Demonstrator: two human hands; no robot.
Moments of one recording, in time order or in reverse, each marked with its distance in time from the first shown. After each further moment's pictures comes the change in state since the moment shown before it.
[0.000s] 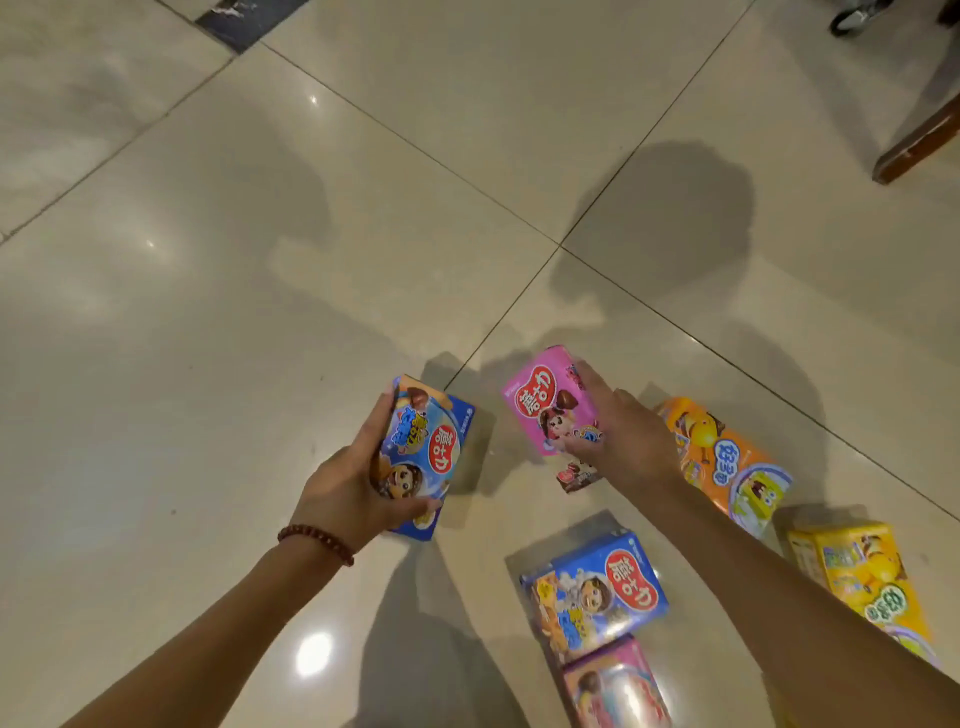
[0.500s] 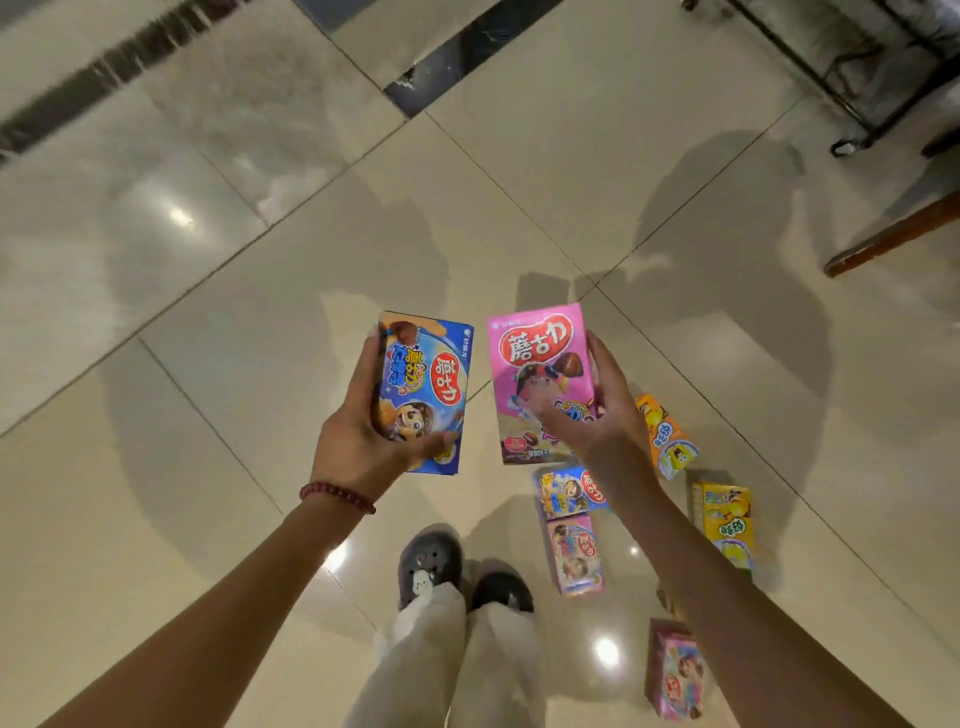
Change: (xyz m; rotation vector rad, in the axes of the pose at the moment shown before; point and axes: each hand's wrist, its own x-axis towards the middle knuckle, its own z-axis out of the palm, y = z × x) left_hand -0.235 0.179 -0.207 -0.381 0.314 -0.094; right_hand -0.225 -0.195 -0.232 0.957 0.030 -0.077
